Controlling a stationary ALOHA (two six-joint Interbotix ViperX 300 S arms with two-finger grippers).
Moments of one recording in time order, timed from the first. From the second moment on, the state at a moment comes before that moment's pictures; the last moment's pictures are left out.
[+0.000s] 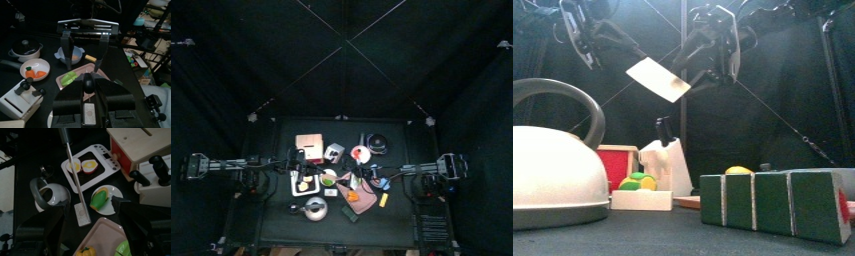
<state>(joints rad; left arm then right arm) 0.14 -0.61 0.91 1.26 -0.22 -1.38 -0.01 -0.13 0.53 -0.42 0.13 0.74</state>
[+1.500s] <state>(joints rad) 0.14 -0.56 0.92 1.25 -0.23 -1.37 0.00 -0.24 0.66 -0.50 0.05 0.74</state>
